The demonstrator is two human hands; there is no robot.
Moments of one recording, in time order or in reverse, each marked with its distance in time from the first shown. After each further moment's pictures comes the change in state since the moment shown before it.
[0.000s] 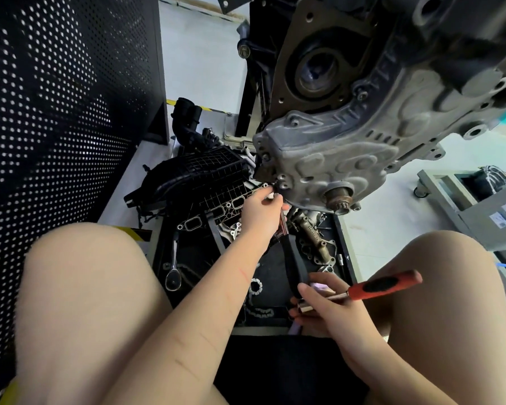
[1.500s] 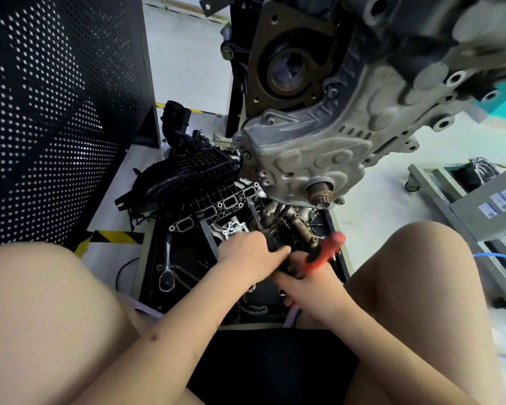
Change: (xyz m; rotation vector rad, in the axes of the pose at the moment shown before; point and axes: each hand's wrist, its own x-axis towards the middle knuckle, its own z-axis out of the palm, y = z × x) left_hand -0.044 -0.020 -0.013 1.320 -0.165 0.237; right_hand 0.016 -0.024 0.006 -0.771 -0.071 -0.215
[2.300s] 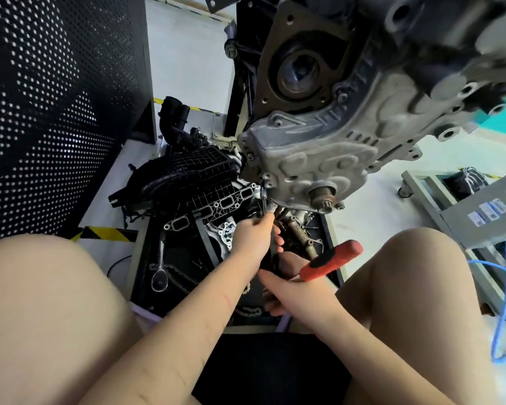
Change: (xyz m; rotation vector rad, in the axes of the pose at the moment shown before) left_hand 0.025 0.014 0.006 -1.500 0.009 -0.380; right_hand -0.007 -0.024 0.011 0.328 -0.057 0.141
